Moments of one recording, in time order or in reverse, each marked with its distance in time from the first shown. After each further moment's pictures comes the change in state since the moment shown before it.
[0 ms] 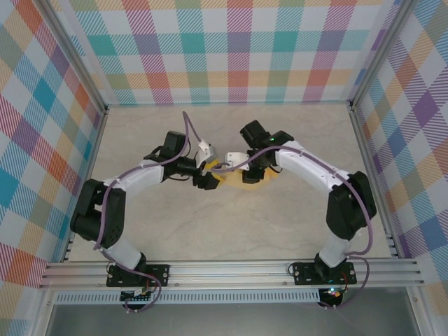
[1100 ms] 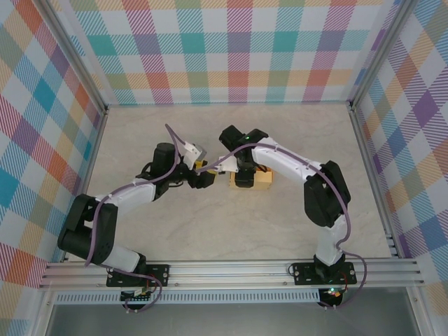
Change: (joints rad) left arm 0.003 -0.118 -0.236 0.385 -0.282 -0.368; right arm 0.084 0.175 0.180 -0.138 0.231 0.128
